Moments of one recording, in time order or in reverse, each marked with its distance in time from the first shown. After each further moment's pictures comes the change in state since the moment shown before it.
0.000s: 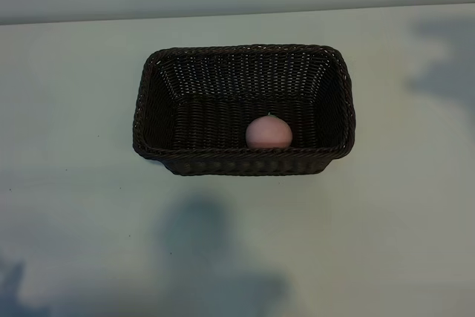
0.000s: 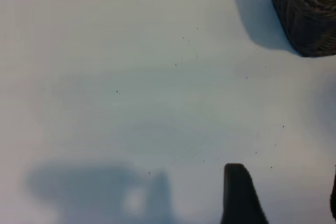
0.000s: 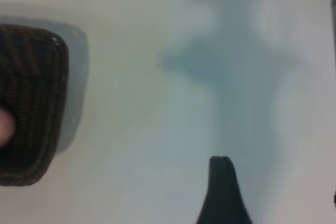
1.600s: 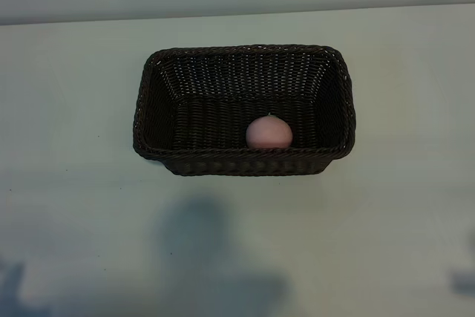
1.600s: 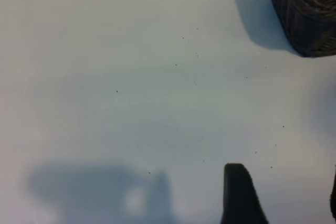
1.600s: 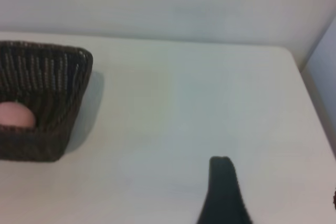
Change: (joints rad) left arm 0.000 0.000 0.000 0.000 0.000 0.000; right arm 0.037 -1.045 0.717 -0.021 -0.134 0.040
